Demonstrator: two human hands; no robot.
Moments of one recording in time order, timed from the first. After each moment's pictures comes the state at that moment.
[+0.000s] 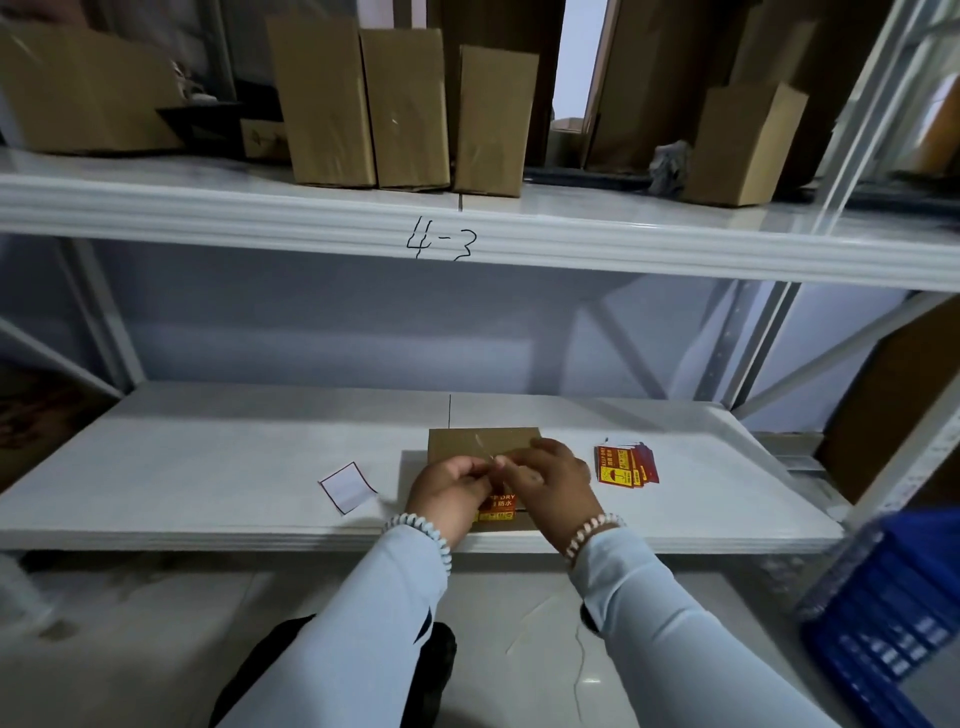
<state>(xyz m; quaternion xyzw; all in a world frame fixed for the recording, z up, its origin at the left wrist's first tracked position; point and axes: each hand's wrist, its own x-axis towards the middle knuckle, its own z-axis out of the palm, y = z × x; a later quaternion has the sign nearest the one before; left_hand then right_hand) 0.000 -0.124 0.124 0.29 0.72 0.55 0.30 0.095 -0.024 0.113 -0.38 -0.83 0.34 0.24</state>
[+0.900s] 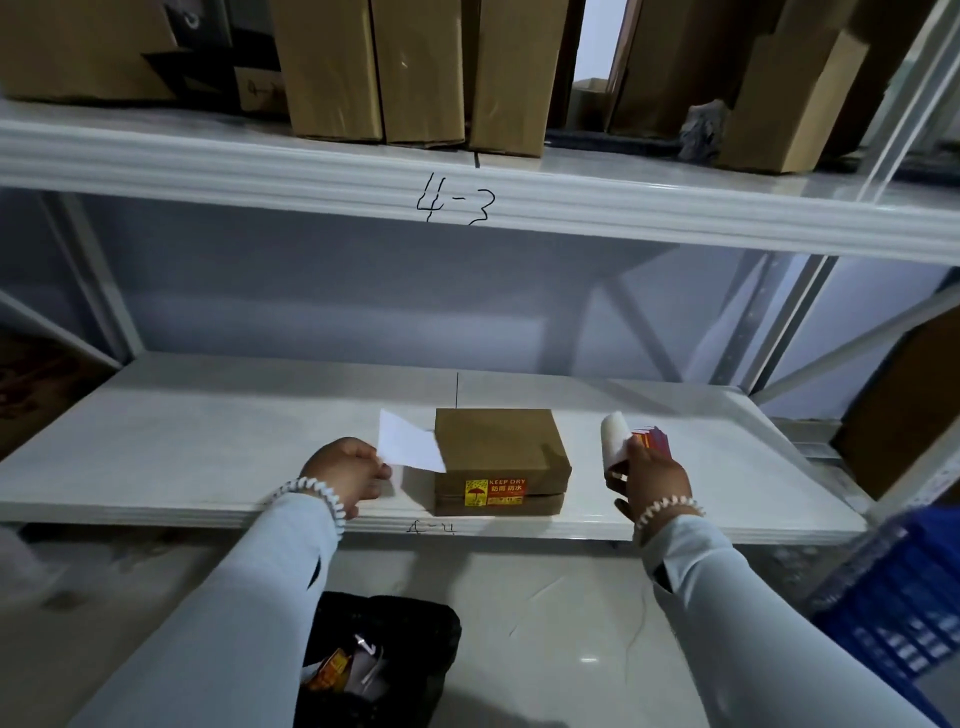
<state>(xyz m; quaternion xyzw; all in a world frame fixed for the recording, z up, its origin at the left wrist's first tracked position) -0.107 -0.156 0.095 0.13 0.79 0.51 0.32 0.126 0.050 0.087 -0.56 -0.53 0.54 0.34</state>
